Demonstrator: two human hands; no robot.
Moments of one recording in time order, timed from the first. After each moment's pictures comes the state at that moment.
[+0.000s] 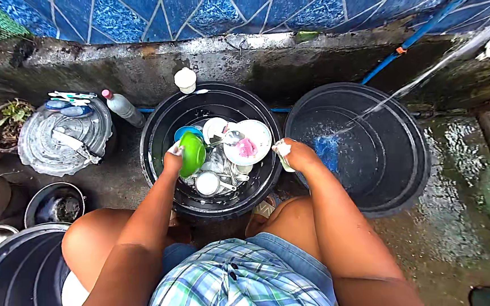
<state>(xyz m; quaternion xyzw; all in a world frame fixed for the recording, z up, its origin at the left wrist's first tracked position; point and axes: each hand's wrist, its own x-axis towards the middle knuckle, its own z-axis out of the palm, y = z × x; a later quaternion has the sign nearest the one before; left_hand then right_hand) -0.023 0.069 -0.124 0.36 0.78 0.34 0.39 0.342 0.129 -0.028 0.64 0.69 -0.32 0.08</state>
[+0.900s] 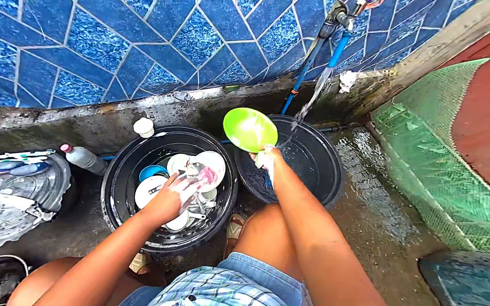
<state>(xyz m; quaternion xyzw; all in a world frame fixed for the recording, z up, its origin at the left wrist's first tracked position) 0.081 0.039 0.012 0.91 0.39 0.12 0.11 0.409 0.151 -0.006 0.64 0.17 -0.57 -0.49</state>
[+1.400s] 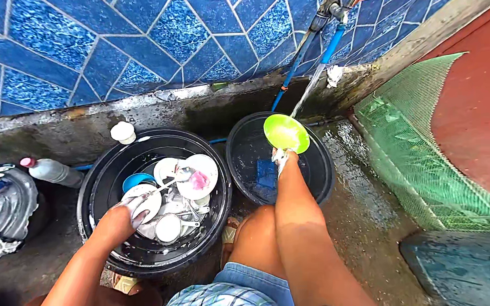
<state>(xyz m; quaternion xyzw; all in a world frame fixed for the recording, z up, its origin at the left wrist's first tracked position) -0.006 0.059 -0.018 0.77 0.59 0.01 0.25 0.490 0.185 -0.068 0.55 -0.07 -0.39 -0.74</state>
